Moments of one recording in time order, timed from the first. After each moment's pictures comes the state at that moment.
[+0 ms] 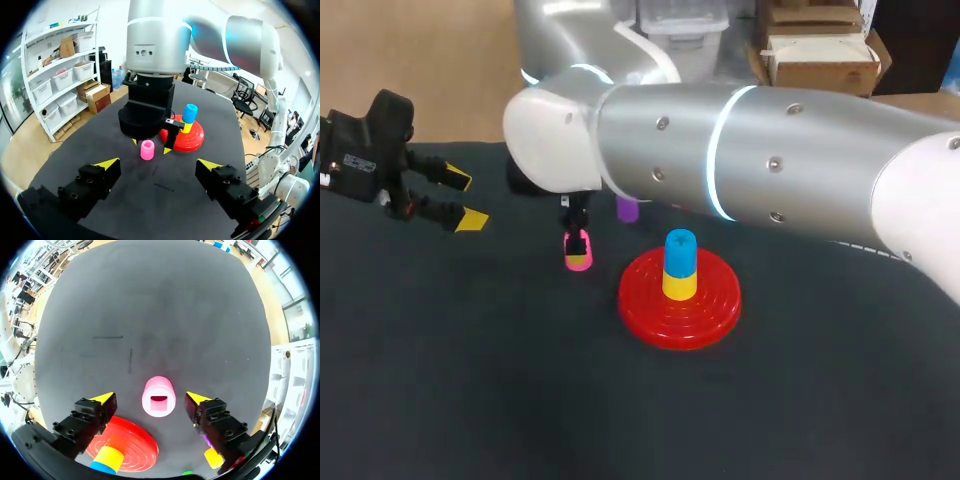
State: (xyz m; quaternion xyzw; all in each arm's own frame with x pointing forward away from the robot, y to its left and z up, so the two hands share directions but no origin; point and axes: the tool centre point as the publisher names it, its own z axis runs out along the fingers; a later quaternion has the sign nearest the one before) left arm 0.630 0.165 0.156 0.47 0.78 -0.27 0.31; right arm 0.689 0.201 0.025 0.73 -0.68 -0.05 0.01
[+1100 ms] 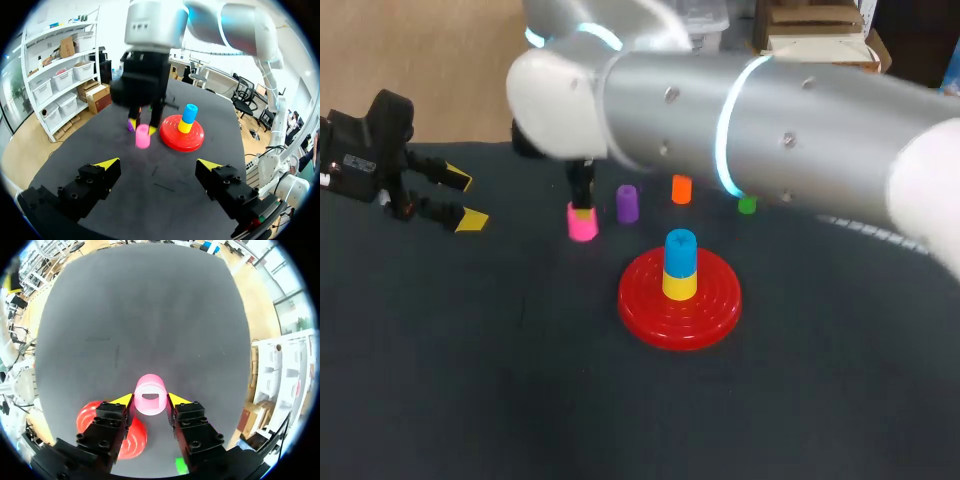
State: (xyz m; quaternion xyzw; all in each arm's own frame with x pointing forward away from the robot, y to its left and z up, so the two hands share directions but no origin) left arm 0.630 0.165 0.156 0.47 0.78 -0.27 0.31; right arm 0.718 0.183 0.076 0.71 -0.71 -0.03 -0.01
